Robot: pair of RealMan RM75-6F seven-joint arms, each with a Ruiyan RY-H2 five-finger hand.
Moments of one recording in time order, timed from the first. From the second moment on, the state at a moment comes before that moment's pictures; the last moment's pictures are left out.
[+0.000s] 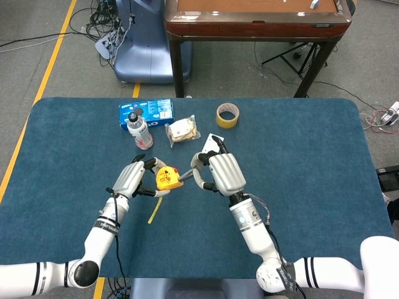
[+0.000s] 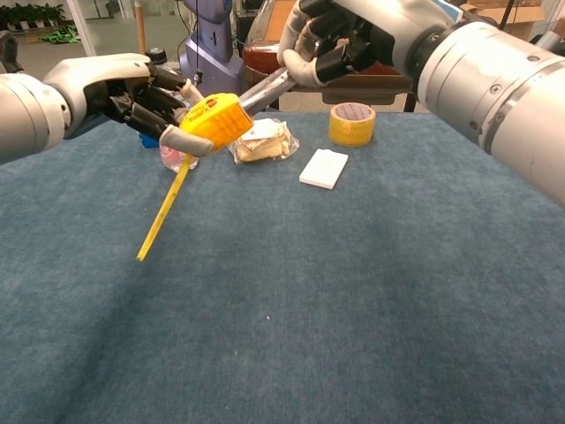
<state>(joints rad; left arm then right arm) -0.76 -1.44 -0.32 -1.89 0.75 1.12 0.20 0.78 -1.66 0.35 -1.80 -1.07 1.26 -0.41</state>
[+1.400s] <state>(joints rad) -0.79 -1.27 -0.26 -1.78 0.77 0.72 0.09 0.70 -1.49 0.34 -1.83 -1.17 1.21 -0.18</state>
